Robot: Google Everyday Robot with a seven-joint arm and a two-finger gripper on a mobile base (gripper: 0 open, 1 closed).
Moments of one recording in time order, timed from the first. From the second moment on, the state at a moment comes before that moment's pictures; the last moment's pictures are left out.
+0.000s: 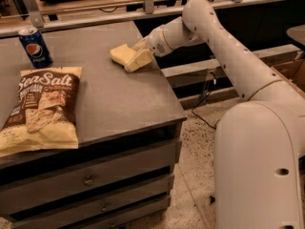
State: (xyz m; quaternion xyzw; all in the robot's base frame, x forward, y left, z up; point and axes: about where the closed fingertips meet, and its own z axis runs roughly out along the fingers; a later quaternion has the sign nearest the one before) arm 0.771 0.055 0.827 -0.57 0.67 0.26 0.40
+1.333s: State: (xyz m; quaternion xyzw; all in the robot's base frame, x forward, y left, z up) arm 0.793 0.067 0.947 -0.64 0.57 0.18 0.48
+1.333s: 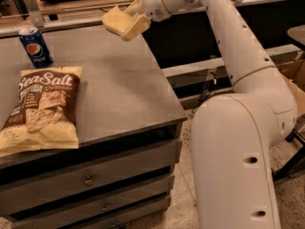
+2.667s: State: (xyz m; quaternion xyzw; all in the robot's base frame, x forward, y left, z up) arm 0.791 0.171 0.917 -0.65 0.52 0.28 0.48
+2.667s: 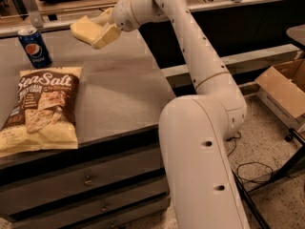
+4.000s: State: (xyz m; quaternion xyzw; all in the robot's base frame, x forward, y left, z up) arm 0.782 0.217 0.902 -0.60 0.59 0.28 0.47
